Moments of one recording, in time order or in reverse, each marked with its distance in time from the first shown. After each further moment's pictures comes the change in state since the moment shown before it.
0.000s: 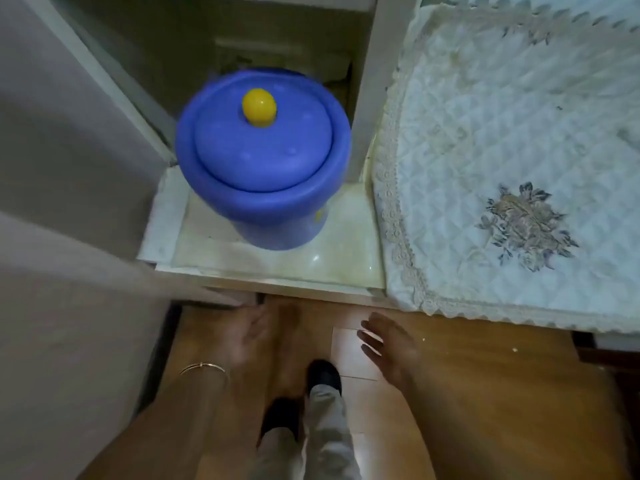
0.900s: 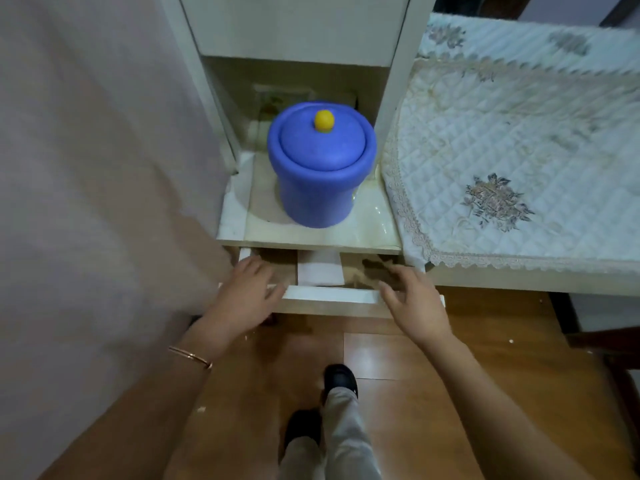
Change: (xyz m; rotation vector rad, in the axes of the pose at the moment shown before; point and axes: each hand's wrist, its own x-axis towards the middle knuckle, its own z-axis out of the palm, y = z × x) left_hand -0.114 0.050 -0.048 1.747 0.037 1.165; right_hand -0.115 0.007 0.032 -1.233 0.323 -0.998
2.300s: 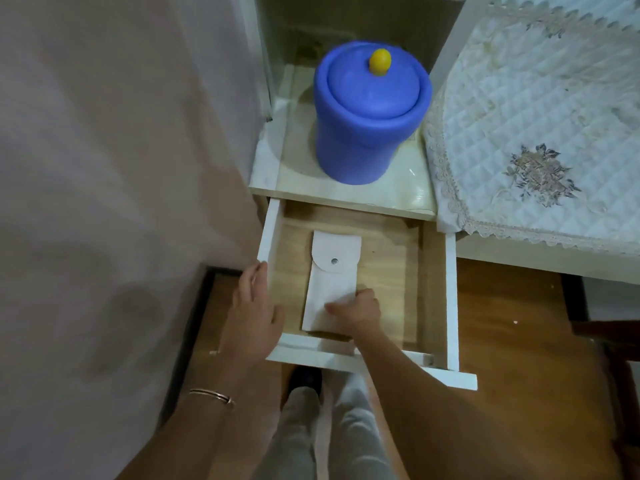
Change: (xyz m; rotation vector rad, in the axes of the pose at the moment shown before) left_hand -0.101 -0.004 0.050 -0.253 0.134 -0.303; right_hand -0.038 -0.045 0.120 0.254 -0.366 0.677
